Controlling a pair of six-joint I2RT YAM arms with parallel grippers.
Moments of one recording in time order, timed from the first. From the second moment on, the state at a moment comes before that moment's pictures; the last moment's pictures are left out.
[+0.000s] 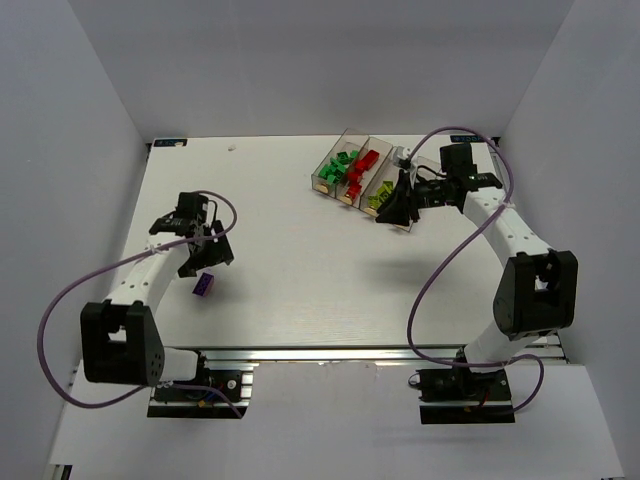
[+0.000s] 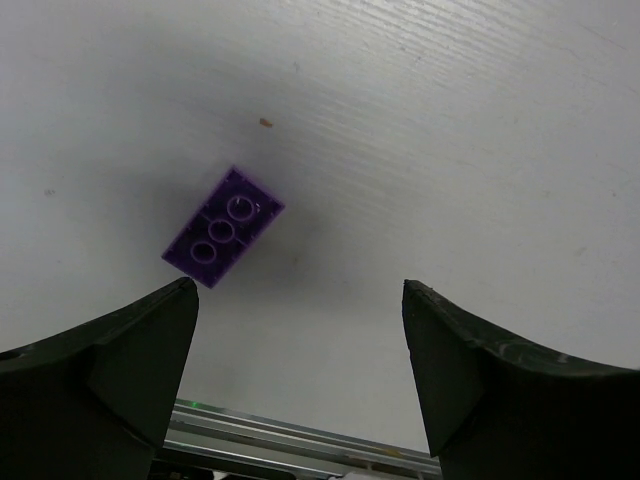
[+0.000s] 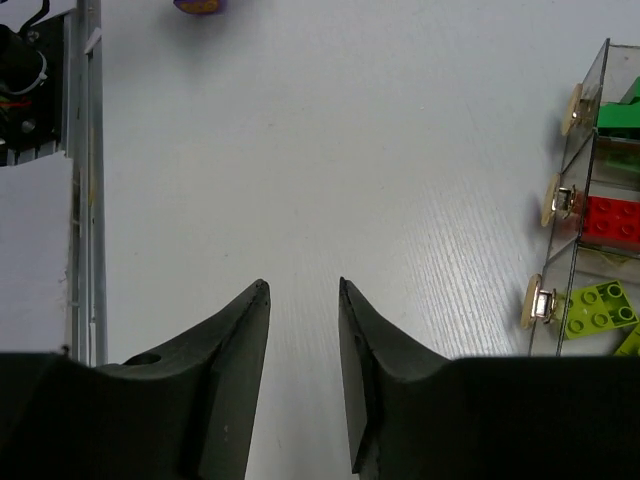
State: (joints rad) left arm -0.08 1.31 0.93 -0.78 -0.14 -0.43; right arm 0.17 1.62 1.33 -0.62 -1.14 -0.67
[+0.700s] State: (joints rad) left arm -0.07 1.67 0.99 -0.77 -0.19 -0.22; right arm 0.17 1.58 1.29 -0.58 -1.15 -0.61
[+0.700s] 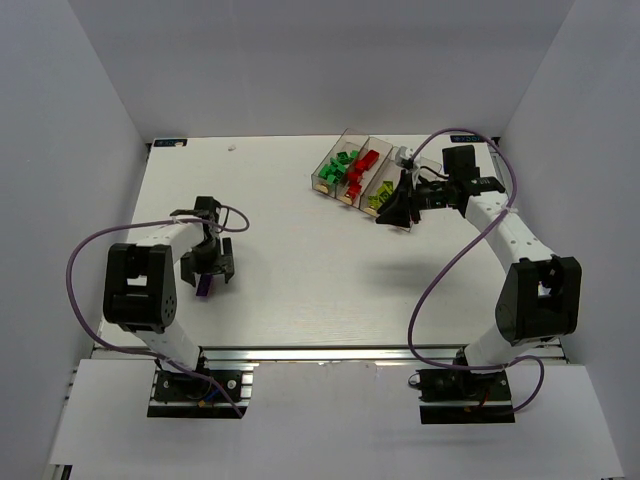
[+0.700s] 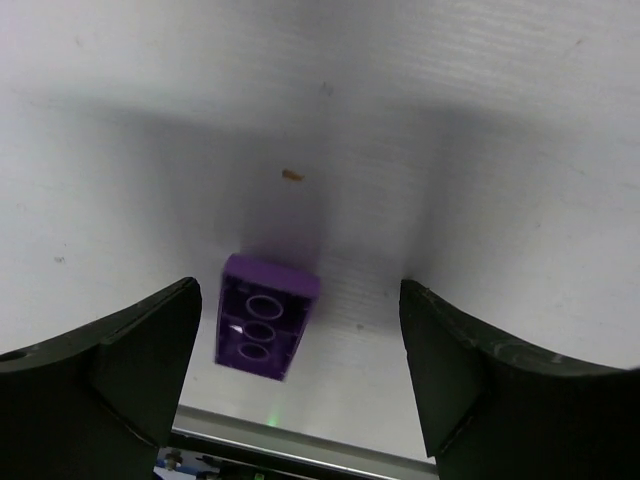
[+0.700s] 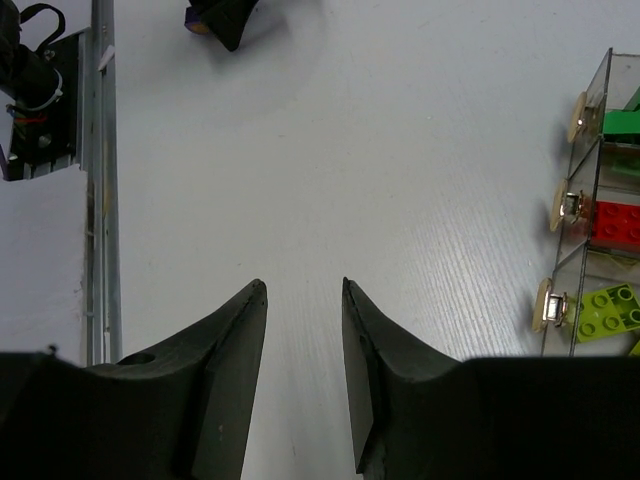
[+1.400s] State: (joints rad) left arm -0.05 1.67 0.96 -0.72 -0.04 -0.30; right arm 0.10 1.54 1.23 -0.55 -1.18 -0.58
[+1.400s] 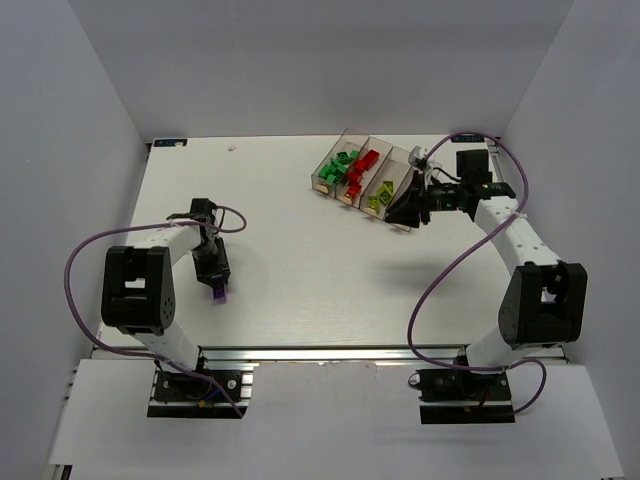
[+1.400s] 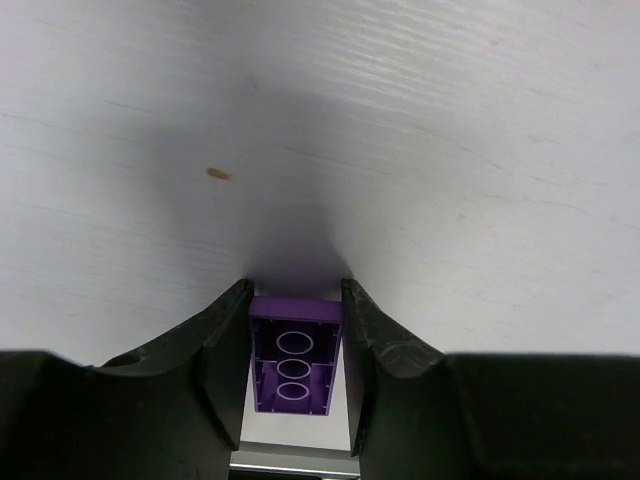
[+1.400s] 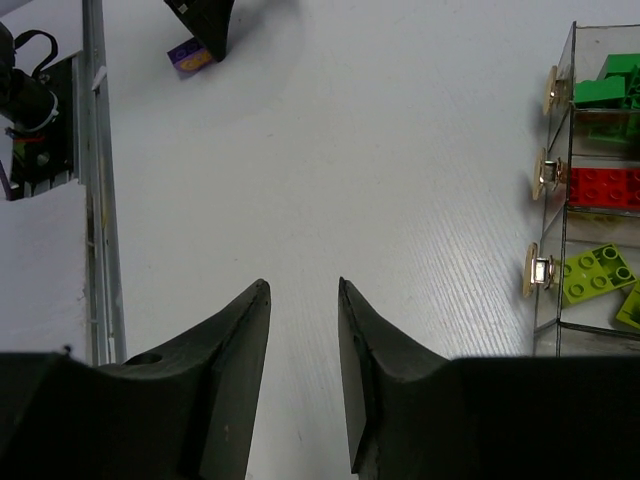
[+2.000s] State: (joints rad) left arm -0.49 1.70 1.13 -0.17 0.43 -0.63; right arm 0.00 1.35 1.14 -0.30 -0.99 -0.33
